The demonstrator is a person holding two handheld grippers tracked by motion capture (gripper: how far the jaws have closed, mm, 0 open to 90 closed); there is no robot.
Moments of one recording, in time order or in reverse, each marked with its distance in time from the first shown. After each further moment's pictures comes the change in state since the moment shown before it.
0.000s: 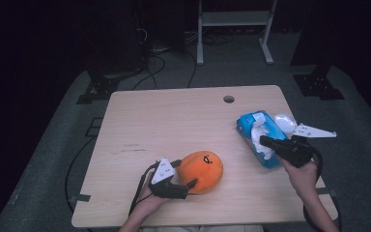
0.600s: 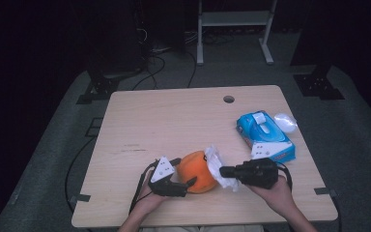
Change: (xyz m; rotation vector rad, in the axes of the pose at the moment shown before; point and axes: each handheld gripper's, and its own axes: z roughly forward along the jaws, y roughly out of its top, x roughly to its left) left arm 0.006 -0.001 0.004 -0.022 0.002 -0.002; right arm 0.110 -0.001 0.034 0.222 0.395 -0.133
